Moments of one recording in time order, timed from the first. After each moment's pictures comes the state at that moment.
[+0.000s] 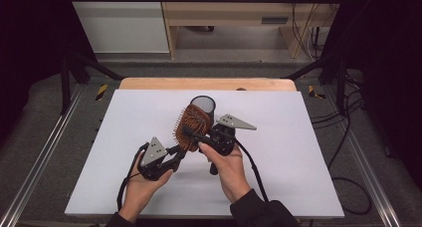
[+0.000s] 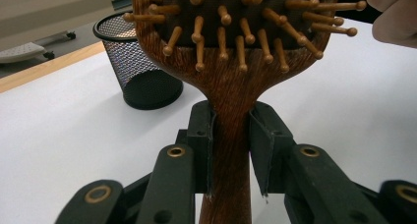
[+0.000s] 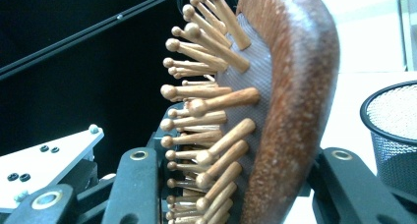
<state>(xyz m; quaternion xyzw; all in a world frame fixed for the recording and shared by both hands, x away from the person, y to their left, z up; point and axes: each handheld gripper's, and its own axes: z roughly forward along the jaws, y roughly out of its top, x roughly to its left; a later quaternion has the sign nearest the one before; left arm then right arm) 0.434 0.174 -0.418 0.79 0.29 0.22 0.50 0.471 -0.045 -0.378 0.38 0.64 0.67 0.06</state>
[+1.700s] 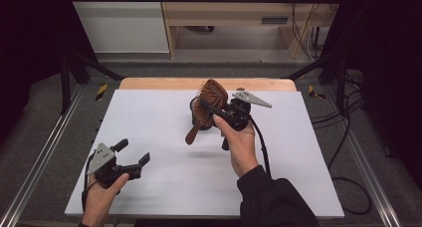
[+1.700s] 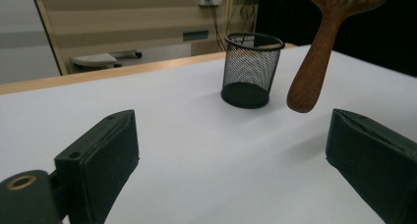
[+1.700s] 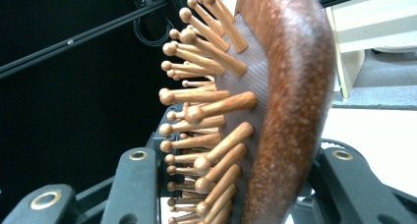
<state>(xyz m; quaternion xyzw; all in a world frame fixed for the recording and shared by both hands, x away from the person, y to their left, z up) 0.420 0.286 -0.433 0.68 0.39 0.28 0.56 0.520 -0.078 -0.344 0.43 0.61 0.66 0.12</state>
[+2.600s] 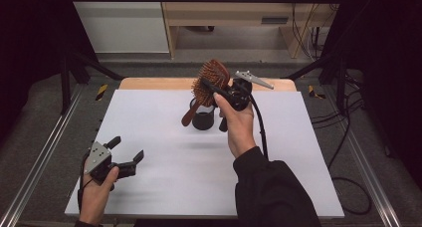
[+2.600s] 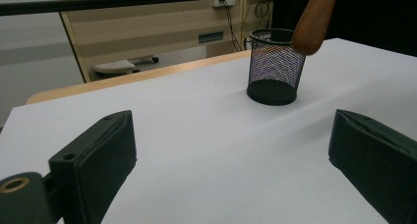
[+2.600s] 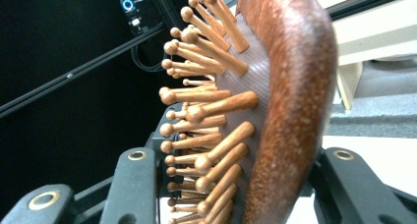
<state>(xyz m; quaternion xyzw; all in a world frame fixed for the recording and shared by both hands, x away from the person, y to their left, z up) 0.427 0.295 -0.438 0.69 0.38 0.32 0.53 0.554 -0.079 -0.312 0.45 0.57 0.68 0.12</state>
